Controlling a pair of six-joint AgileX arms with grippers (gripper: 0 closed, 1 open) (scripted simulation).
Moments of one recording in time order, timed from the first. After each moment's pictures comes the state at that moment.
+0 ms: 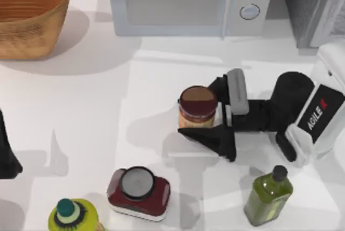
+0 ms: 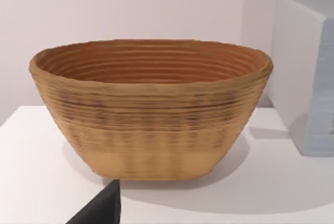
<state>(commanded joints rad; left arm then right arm) 0.00 0.00 0.00 0.00 0.00 0.00 0.36 2.55 1.04 1.53 -1.17 0.02</state>
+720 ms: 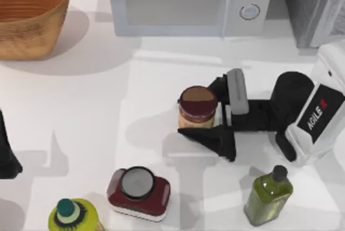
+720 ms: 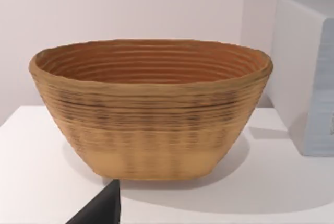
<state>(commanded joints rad) 0.00 0.00 0.00 0.00 0.00 0.00 0.36 2.55 1.04 1.53 -1.17 0.02</state>
